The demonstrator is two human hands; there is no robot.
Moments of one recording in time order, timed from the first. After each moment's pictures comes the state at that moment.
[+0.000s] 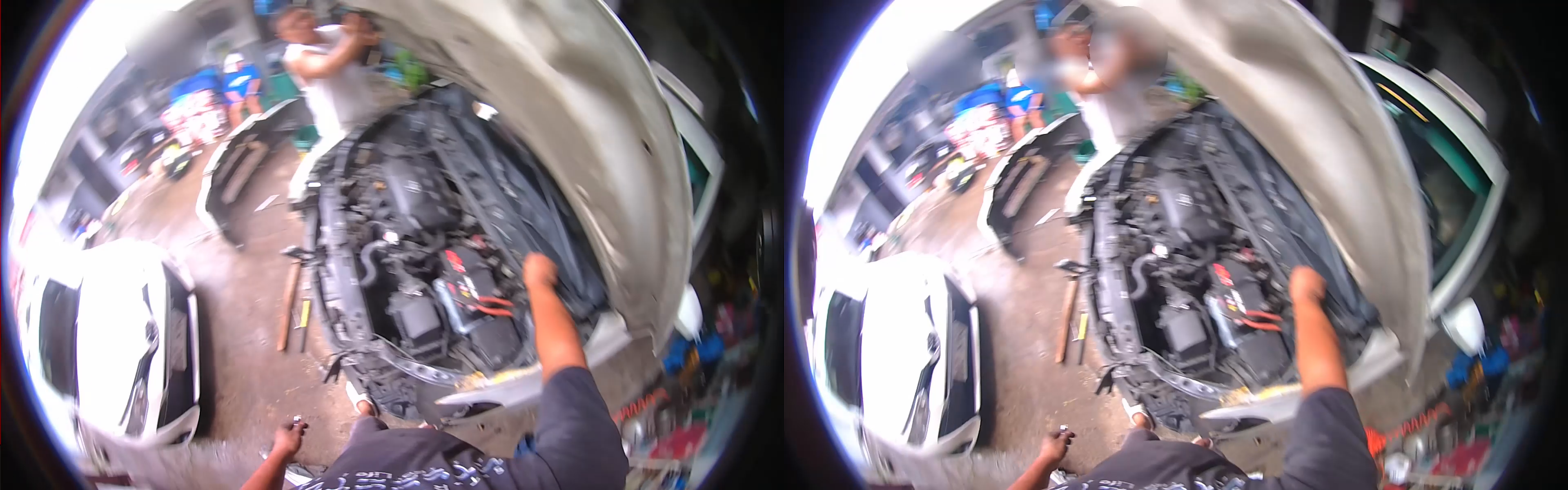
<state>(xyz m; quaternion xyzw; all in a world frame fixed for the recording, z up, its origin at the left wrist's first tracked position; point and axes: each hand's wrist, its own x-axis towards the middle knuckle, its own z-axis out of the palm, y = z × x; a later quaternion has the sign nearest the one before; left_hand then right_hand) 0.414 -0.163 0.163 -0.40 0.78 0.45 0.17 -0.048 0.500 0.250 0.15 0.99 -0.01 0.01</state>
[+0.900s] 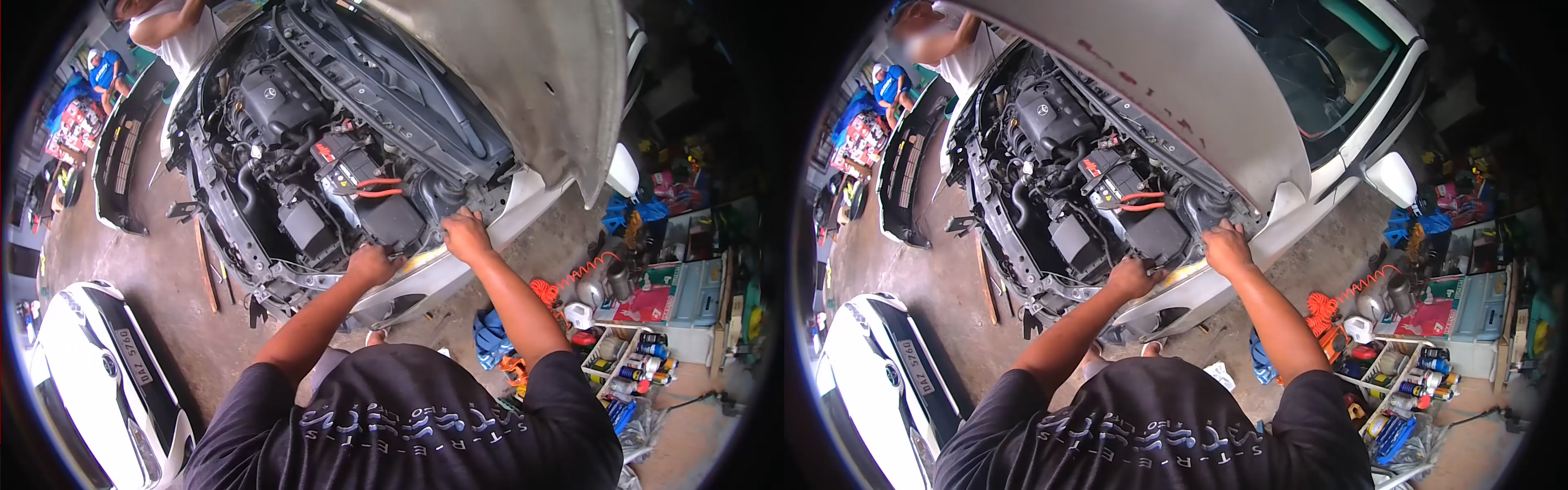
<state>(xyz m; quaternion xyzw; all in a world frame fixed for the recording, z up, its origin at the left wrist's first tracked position) 0.160 0.284 0.213 0.24 0.90 0.19 0.31 0.208 0.544 0.230 -0.03 0.99 -0.10 0.02</state>
